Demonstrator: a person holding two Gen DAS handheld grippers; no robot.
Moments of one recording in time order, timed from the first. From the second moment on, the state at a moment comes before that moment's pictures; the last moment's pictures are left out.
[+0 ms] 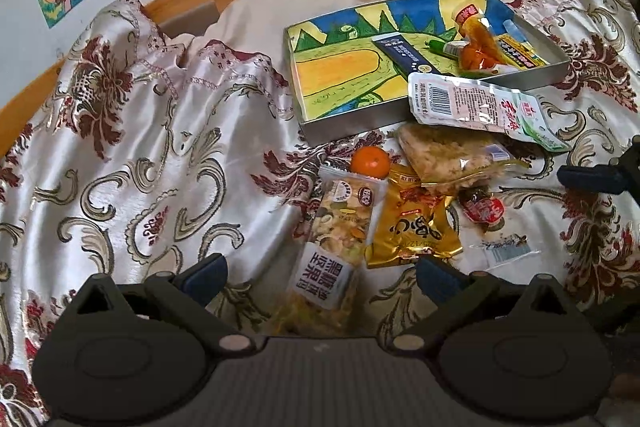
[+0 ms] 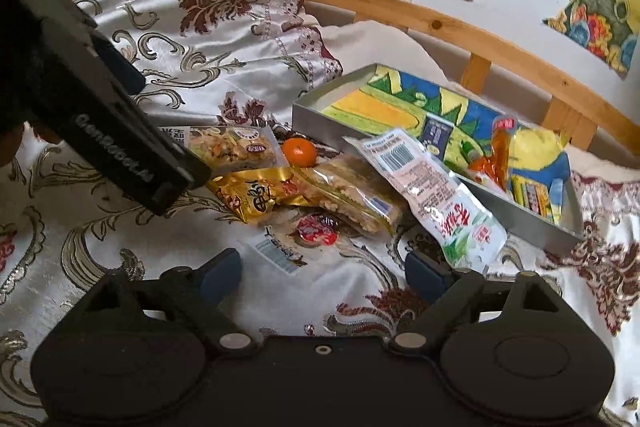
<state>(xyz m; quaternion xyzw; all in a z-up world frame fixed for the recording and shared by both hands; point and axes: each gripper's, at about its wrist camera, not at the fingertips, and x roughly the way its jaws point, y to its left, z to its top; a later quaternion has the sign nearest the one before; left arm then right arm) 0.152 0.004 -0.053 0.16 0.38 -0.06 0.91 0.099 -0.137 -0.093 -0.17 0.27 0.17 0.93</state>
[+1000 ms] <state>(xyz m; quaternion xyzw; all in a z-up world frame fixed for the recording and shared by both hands) 0.178 0.019 -0.070 0.10 0.44 -0.06 0.89 0.096 -0.132 -0.091 -0.16 0.26 0.20 0.93</state>
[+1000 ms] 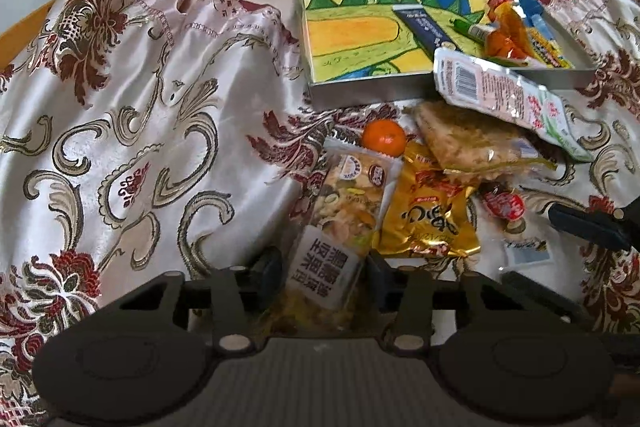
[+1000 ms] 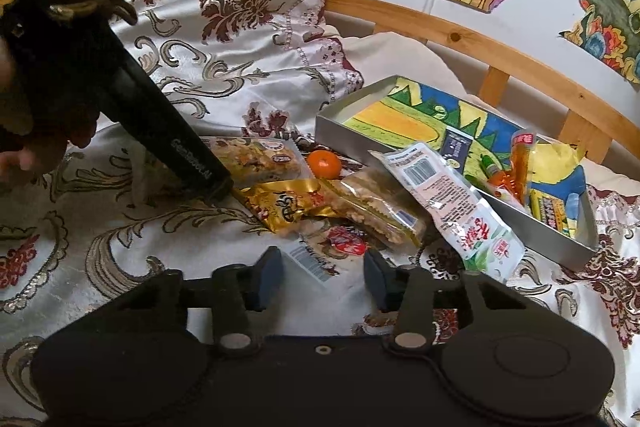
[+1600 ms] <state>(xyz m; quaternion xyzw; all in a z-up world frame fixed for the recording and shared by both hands) 0.161 0.014 -0.061 0.06 0.48 -0.02 0.88 0.086 -0.151 -0.075 -0.15 0.30 0.20 0.92</state>
